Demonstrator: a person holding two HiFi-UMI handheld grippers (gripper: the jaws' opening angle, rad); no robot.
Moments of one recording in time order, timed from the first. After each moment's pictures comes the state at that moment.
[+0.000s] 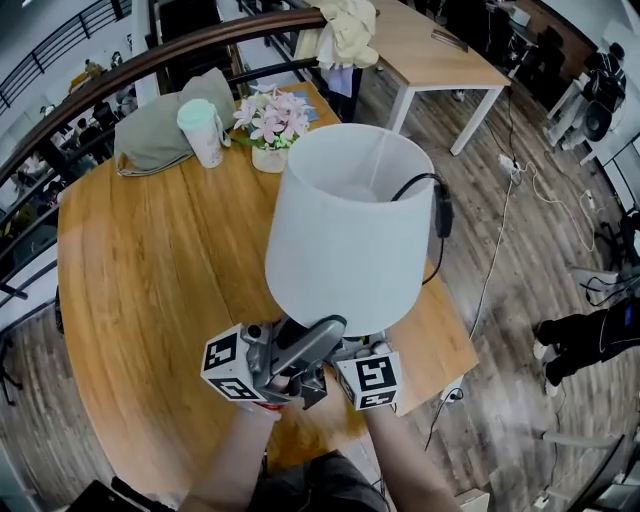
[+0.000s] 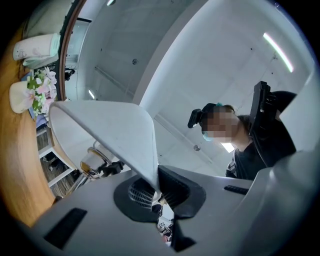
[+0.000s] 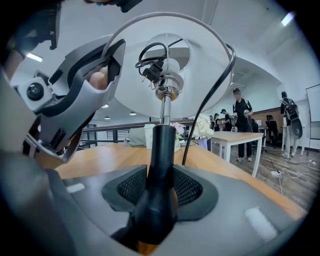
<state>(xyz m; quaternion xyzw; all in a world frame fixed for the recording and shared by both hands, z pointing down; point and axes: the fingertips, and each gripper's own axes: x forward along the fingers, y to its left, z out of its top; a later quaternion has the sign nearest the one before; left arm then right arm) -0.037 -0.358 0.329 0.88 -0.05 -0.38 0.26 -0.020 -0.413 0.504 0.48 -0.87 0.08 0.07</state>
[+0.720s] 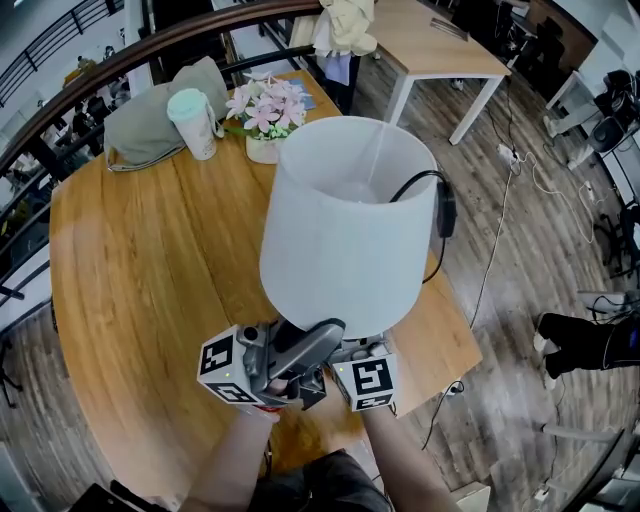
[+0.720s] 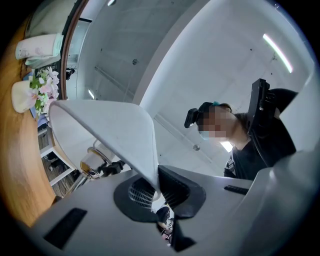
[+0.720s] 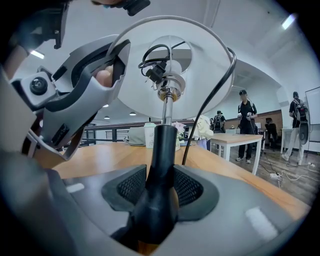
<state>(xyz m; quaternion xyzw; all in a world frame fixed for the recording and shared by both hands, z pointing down) -0.041 -0.361 0.342 0.88 -0.05 -0.38 0.26 -0.025 -0.414 0.516 0.49 -0.87 0.07 0.07</state>
